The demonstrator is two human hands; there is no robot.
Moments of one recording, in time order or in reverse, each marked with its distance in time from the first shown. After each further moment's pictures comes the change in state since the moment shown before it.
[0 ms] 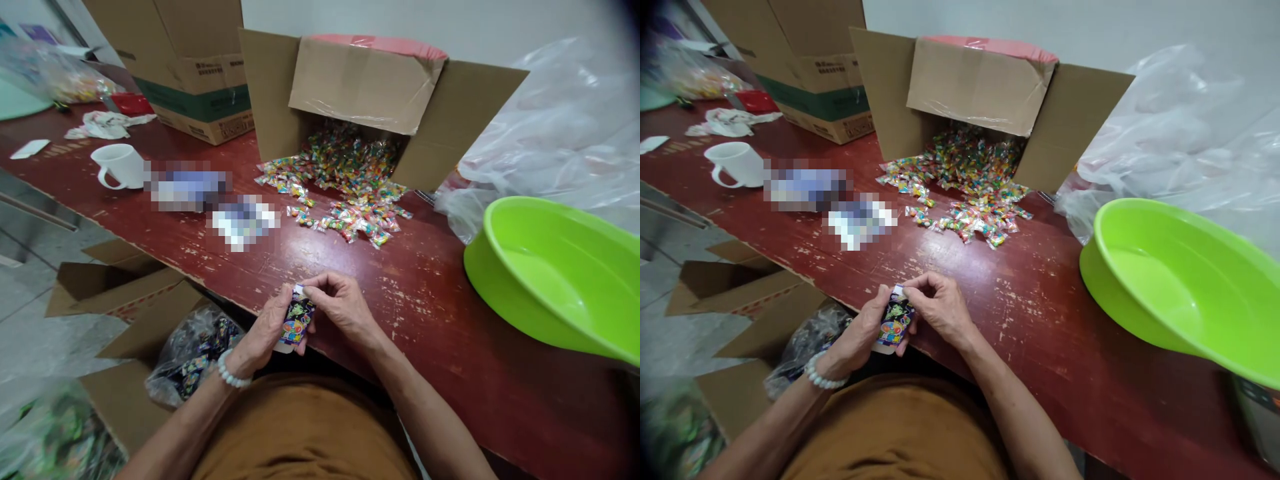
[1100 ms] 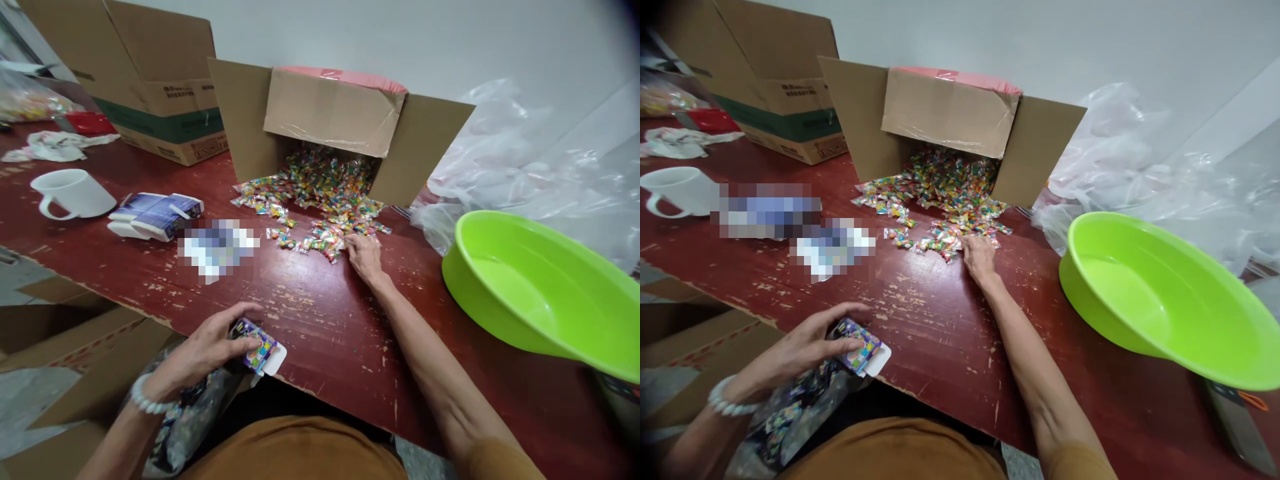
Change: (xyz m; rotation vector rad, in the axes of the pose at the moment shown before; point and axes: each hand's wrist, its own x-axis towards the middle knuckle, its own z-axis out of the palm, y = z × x) left_hand 0.019 0.036 -0.083 0.523 0.095 0.080; right_hand 0.128 -0.004 -0.151 -1.163 0.558 -0.311
